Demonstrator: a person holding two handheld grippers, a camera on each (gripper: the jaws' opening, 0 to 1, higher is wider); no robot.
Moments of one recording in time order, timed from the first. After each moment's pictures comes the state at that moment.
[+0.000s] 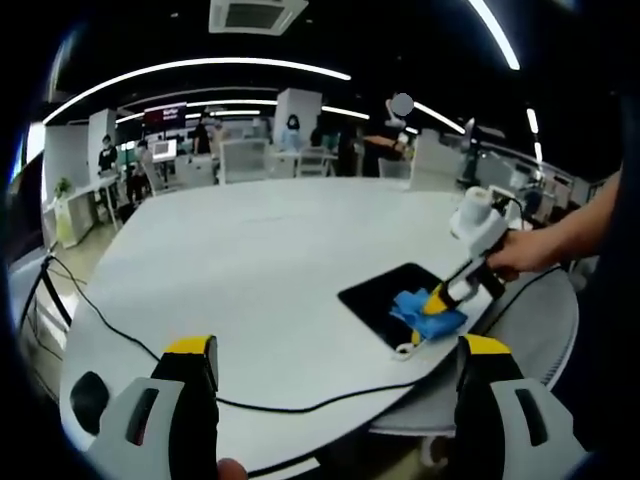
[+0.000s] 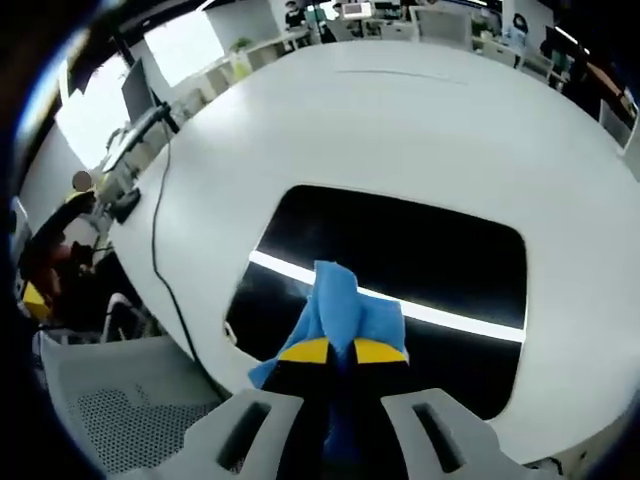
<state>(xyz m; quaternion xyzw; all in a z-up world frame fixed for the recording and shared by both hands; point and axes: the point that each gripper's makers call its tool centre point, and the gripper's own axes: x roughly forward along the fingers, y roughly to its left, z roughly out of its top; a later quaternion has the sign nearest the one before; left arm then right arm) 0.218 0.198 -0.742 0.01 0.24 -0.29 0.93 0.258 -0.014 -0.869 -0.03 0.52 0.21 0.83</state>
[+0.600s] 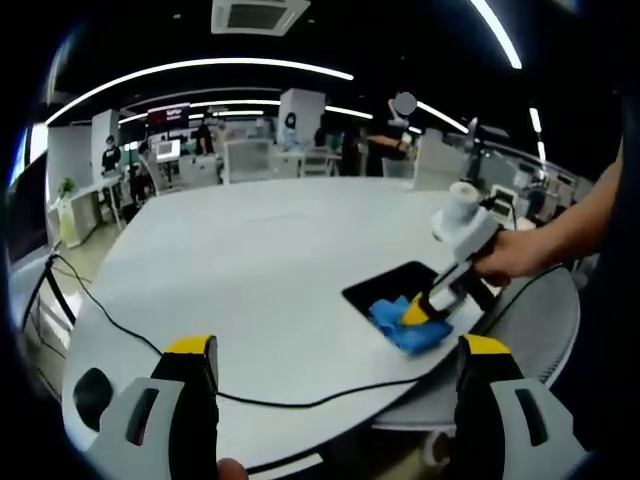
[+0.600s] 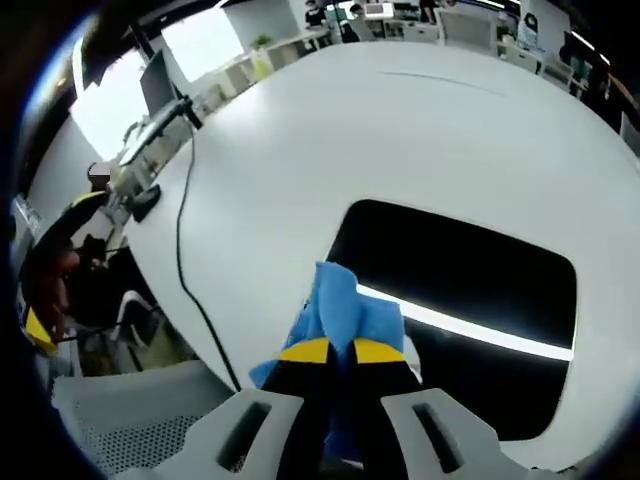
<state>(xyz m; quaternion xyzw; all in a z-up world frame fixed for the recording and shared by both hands) 0.216 0.203 -0.743 0.01 0.24 -0.28 0.93 0.262 0.047 -0.868 -0.03 0.52 0.25 0.82</state>
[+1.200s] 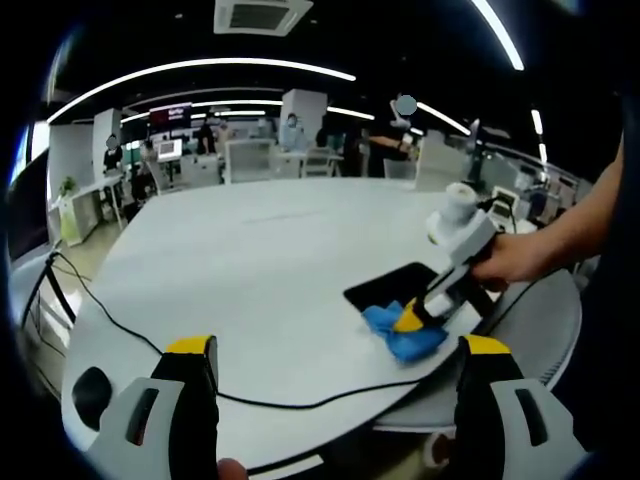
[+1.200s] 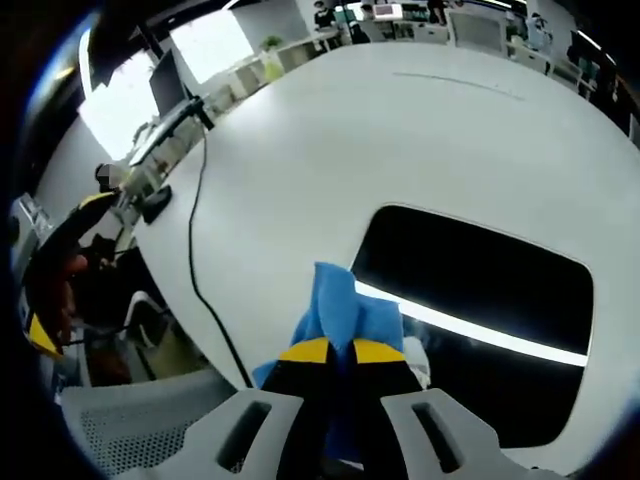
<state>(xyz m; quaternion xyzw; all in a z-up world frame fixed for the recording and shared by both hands) 0.218 0.204 -0.744 0.01 0.24 -0.28 0.93 0.261 0.059 -0.869 -0.02 0.52 0.27 0.81</state>
